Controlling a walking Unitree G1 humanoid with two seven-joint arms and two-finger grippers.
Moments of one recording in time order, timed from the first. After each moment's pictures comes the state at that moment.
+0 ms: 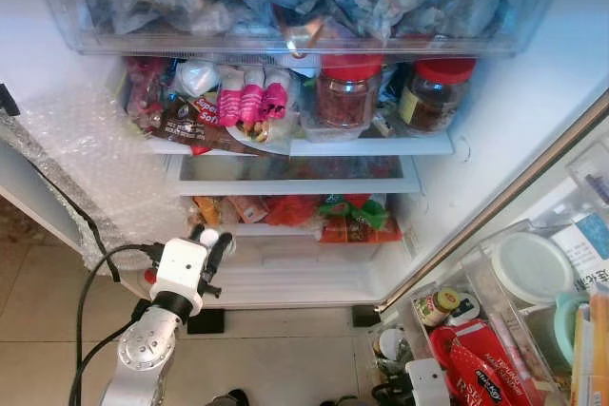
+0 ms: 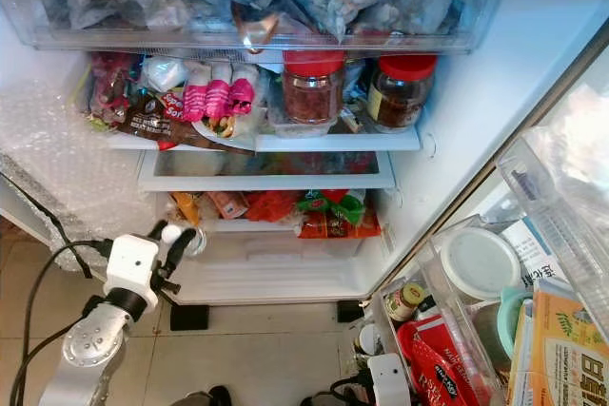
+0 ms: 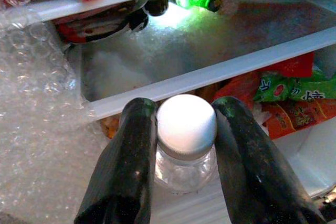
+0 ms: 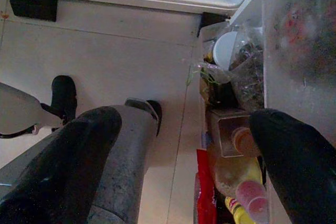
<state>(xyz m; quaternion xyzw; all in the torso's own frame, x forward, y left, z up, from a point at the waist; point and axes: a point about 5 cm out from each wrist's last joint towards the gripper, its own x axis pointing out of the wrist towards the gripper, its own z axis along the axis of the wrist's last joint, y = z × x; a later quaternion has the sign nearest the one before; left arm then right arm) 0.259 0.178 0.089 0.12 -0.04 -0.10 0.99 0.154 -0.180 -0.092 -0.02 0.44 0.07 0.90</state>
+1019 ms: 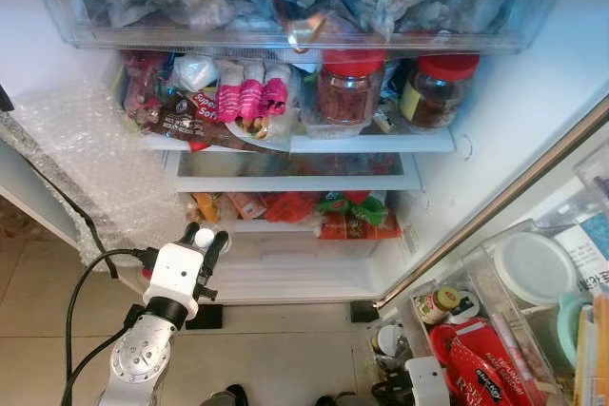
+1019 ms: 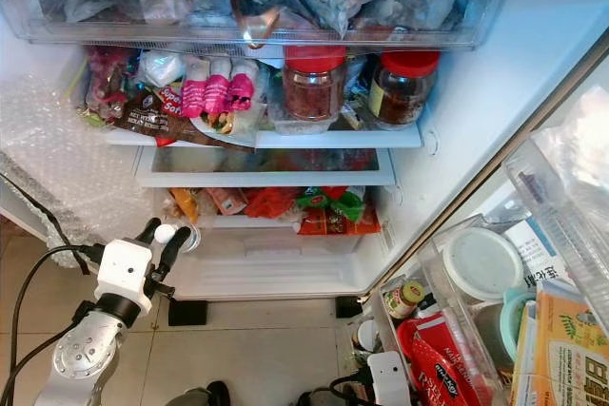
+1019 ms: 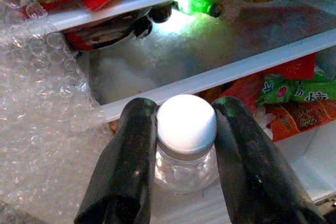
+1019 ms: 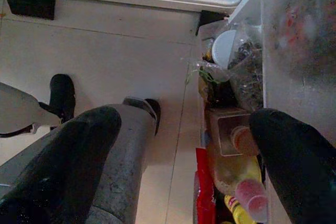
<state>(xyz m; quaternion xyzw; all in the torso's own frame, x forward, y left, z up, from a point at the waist) 0.248 0.179 0.097 0.14 -0.06 -0.09 0.98 0.156 -0.180 -0.092 -0.02 0.44 0.07 0.90</state>
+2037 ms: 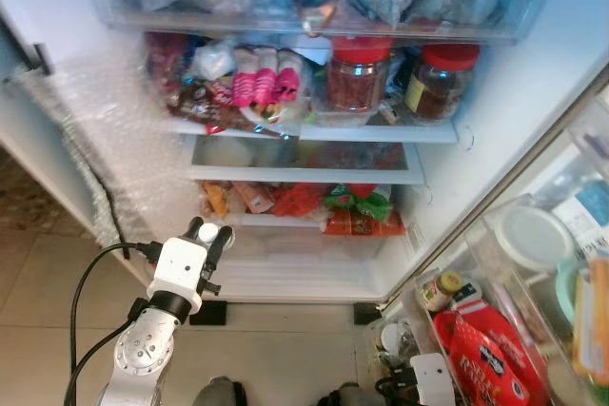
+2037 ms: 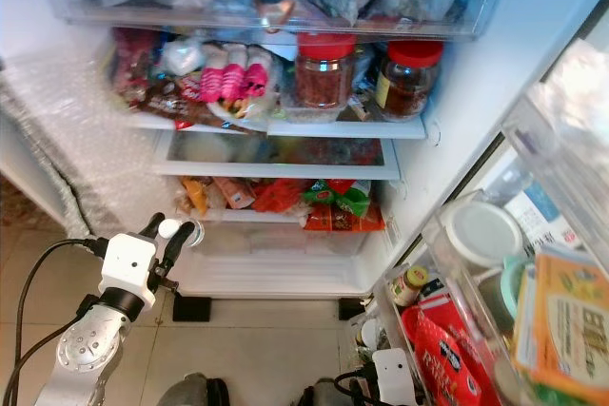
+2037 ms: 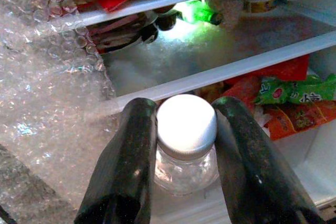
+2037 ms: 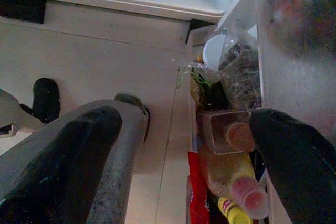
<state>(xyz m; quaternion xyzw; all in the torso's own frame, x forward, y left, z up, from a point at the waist) 0.253 0.175 0.101 0.14 -0.07 -0.10 0.98 0.159 -0.185 -0.090 -0.03 0.43 0.05 0.90</state>
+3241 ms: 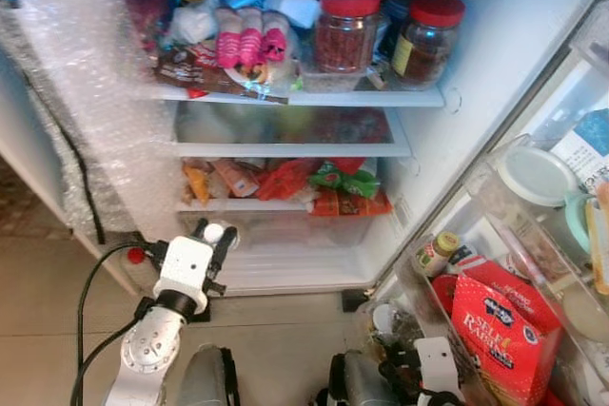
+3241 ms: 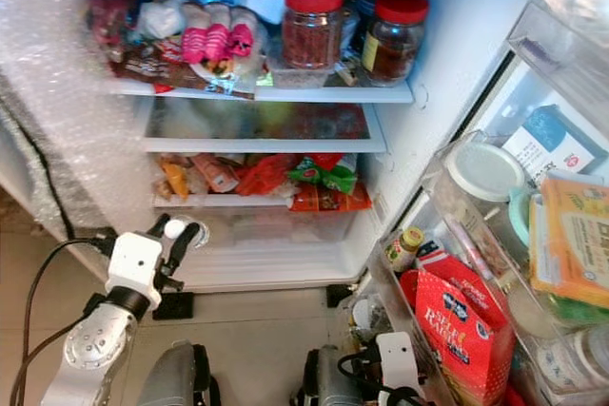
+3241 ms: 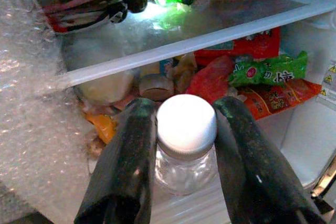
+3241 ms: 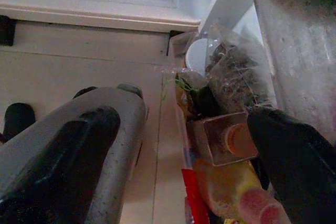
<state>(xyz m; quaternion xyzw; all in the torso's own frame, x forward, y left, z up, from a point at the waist) 0.256 0.169 0.100 0.13 -0.06 -0.10 0.98 0.177 -0.188 -0.079 -0.03 0.38 0.05 0.92</state>
